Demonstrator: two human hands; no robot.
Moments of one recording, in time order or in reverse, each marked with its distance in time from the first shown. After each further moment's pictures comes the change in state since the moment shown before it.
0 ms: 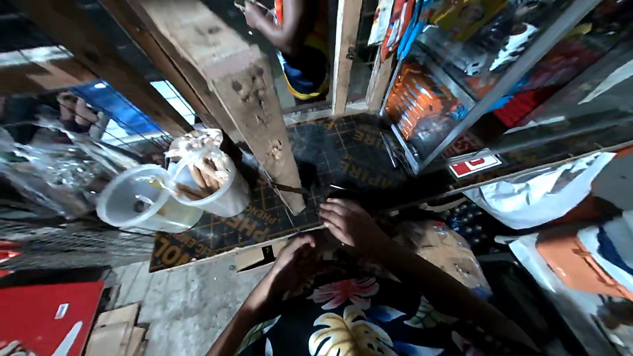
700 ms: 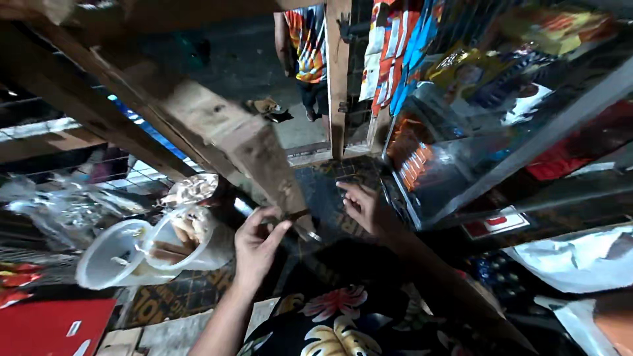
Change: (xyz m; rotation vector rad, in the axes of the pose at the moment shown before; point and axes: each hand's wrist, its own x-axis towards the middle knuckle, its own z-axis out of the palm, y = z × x) left_hand 0.073 0.135 0.073 0.832 0.438 1.068; right_hand 0.083 0.120 -0.082 0.232 0.297 0.081
